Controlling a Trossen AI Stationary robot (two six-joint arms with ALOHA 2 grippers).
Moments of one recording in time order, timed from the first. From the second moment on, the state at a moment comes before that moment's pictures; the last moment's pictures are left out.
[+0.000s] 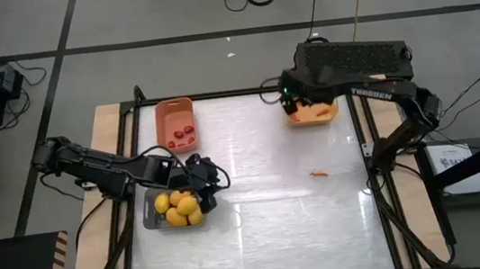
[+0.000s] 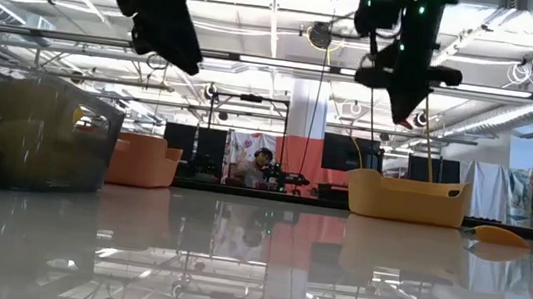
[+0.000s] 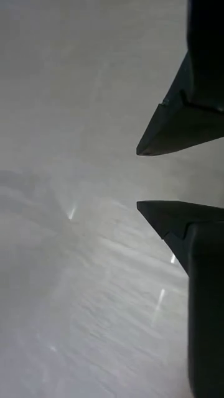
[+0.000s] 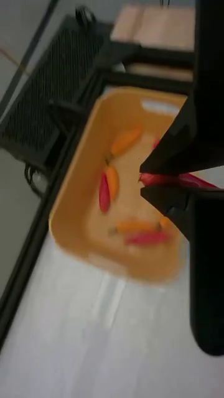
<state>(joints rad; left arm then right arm) -0.21 1.34 0.94 -0.46 -0.17 -0.47 -0.46 1.54 1.38 -1.16 0.52 0.73</state>
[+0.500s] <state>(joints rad) -0.21 1.34 0.94 -0.41 -0.27 -0.67 -0.67 1.63 1.38 -1.16 0.52 0.48</state>
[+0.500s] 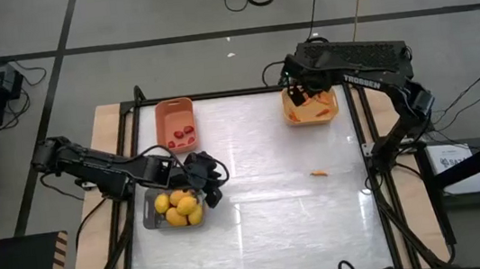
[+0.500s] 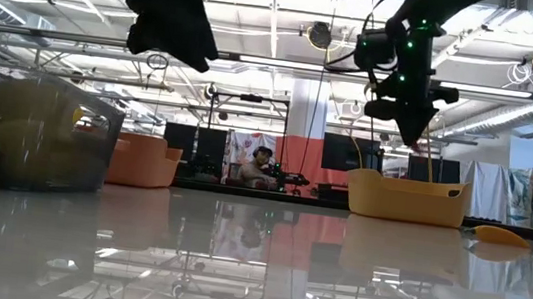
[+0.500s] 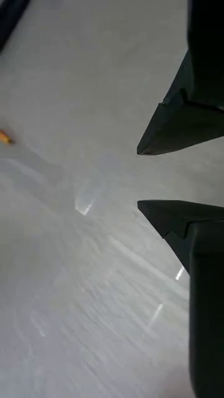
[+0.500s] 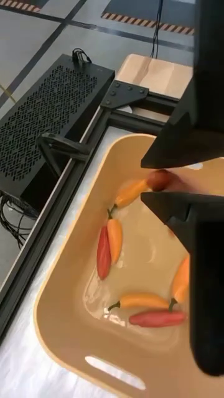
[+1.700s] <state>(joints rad) -0.20 1.34 0.94 -0.36 -0.27 -0.59 0.00 1.62 1.07 -1.30 0.03 0.52</state>
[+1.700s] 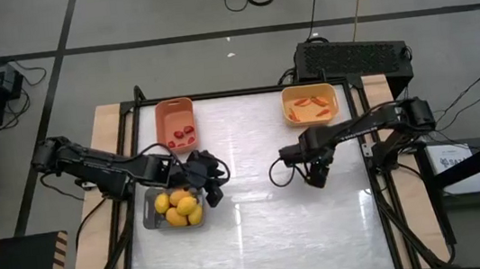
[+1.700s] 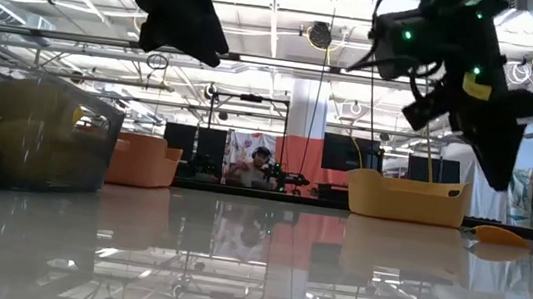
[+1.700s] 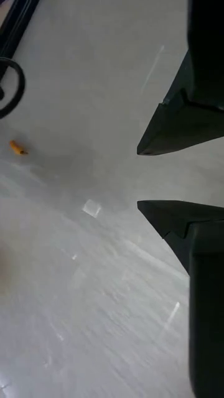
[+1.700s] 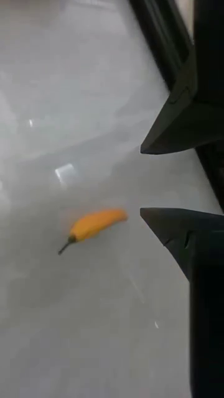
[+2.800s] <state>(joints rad) -0.18 1.34 0.94 -0.29 -0.24 -0.60 0.03 1.62 0.83 -0.94 -0.03 0.33</state>
